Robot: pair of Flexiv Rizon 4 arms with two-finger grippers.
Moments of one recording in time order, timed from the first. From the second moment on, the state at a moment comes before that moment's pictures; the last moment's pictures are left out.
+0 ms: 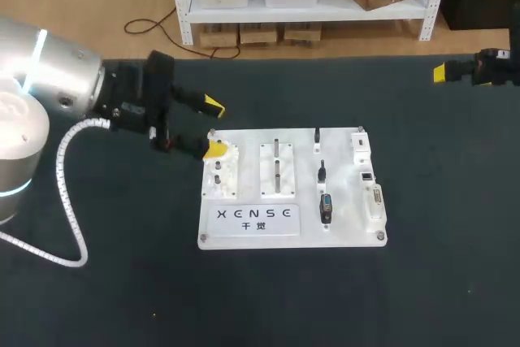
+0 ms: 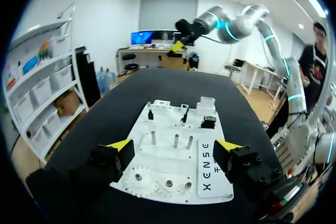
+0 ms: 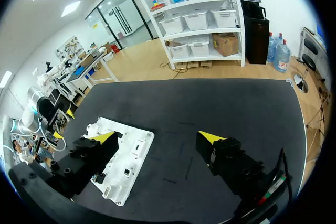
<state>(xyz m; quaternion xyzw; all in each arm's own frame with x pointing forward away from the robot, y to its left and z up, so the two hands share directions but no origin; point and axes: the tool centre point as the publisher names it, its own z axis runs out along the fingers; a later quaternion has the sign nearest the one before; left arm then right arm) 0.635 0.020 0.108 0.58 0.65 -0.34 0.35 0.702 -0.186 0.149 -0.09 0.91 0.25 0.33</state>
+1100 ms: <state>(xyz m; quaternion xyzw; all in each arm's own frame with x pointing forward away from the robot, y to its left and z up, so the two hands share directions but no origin) 0.608 0.006 0.079 0.61 0.61 -0.36 0.36 0.702 -0.186 0.149 -0.09 0.91 0.25 0.33</state>
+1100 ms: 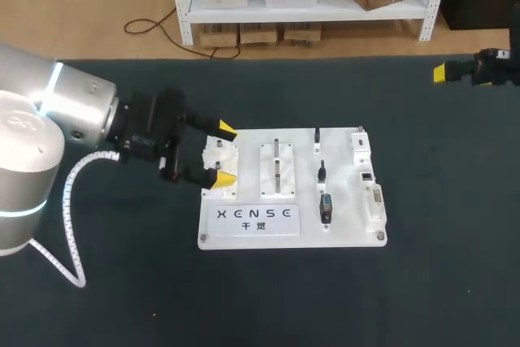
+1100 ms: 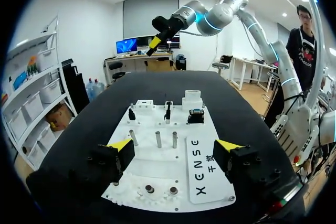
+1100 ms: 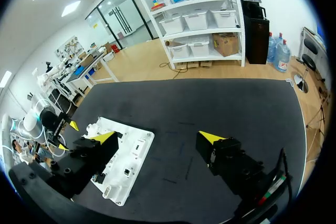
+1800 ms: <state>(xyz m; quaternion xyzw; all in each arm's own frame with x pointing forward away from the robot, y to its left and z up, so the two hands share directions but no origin) 0.608 0.005 0.079 0.61 0.61 -0.36 0.36 0.684 -0.067 0.132 -0.13 0.95 0.22 0.20</state>
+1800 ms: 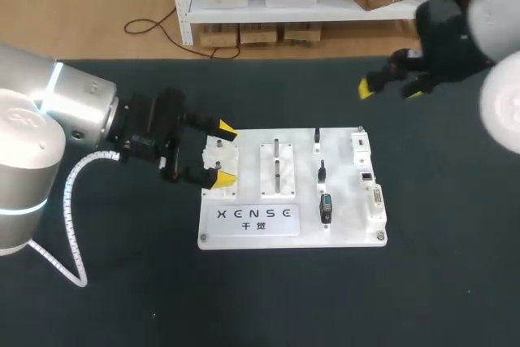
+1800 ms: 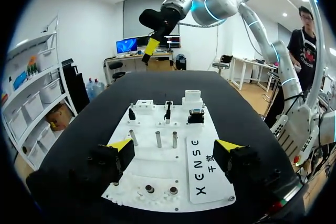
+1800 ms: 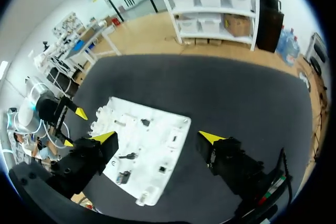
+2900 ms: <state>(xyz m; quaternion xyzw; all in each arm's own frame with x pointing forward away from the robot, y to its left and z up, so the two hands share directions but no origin) 0.608 0.005 0.079 0.61 0.61 -0.36 0.36 0.623 0.017 0.033 -0.08 0.99 0.05 0.05</state>
